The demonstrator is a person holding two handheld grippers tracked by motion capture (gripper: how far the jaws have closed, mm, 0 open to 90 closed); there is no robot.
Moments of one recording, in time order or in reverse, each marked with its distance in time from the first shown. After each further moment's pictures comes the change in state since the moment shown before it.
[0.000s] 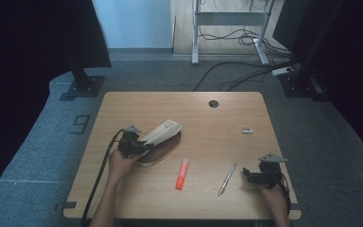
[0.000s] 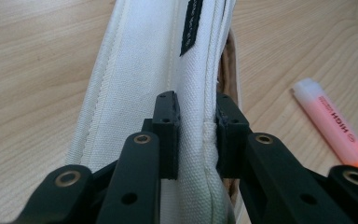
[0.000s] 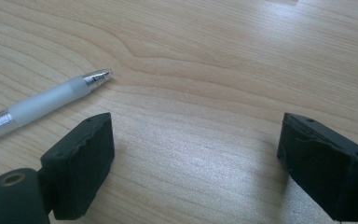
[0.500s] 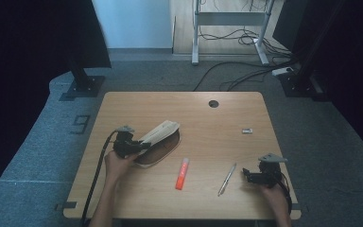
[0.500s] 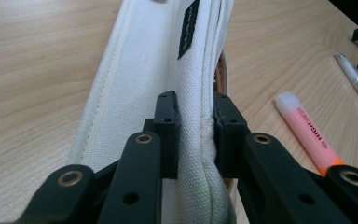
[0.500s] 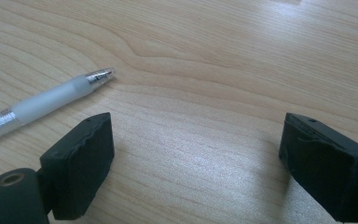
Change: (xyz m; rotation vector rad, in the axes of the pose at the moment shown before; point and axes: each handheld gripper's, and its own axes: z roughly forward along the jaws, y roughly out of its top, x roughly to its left) left arm 0.009 -0.005 -0.010 -0.062 -0.050 -0.061; right arm 0.000 0.000 0.000 0.004 0.012 -0.006
